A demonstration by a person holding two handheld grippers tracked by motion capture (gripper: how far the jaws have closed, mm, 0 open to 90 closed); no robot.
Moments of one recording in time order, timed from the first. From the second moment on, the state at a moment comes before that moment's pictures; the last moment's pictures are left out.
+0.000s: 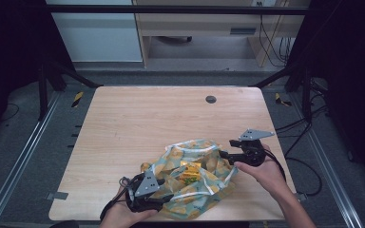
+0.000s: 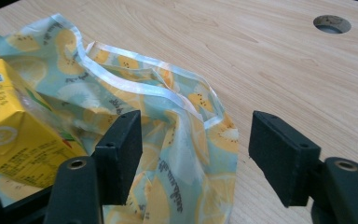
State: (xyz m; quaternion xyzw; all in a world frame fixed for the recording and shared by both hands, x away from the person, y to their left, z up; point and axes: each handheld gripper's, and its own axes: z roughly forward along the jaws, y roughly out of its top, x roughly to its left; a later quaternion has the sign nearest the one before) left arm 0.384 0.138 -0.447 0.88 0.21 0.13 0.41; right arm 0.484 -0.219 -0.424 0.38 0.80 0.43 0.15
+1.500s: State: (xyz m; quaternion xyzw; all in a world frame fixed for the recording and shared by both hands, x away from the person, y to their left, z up) left arm 0.384 0.127 -0.469 0.93 0.18 0.05 0.33; right arm 0.416 -0.185 -0.472 0.29 0.87 0.37 0.13
